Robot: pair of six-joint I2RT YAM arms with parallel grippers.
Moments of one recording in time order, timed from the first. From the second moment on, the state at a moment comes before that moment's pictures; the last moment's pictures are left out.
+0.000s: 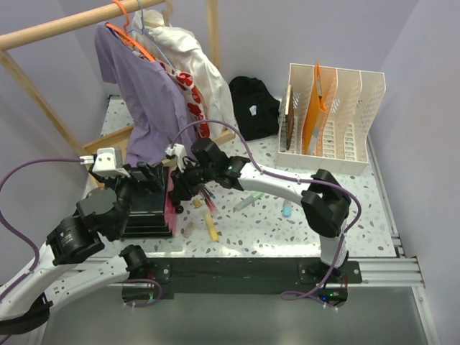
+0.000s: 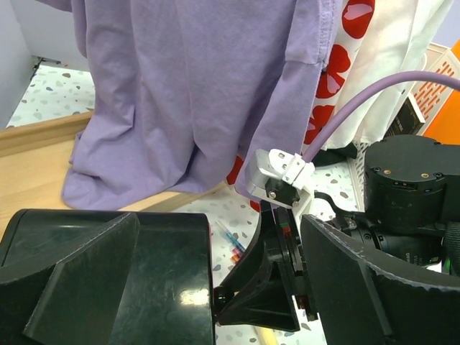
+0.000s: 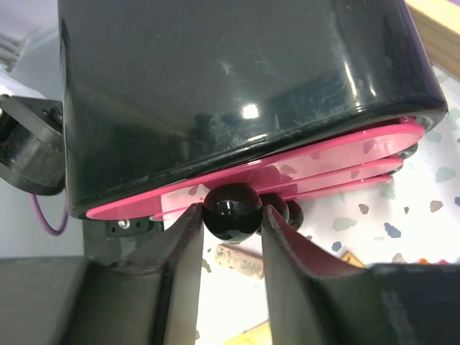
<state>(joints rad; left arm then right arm) -0.96 0.51 0.97 -0.59 -0.88 -0.36 1.00 1.93 1.51 -0.13 -0.52 0.14</state>
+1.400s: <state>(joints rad) -0.96 0.60 0.91 -0.53 -0.71 -0.42 0.85 1.57 1.14 -0.19 -0.52 -0.10</state>
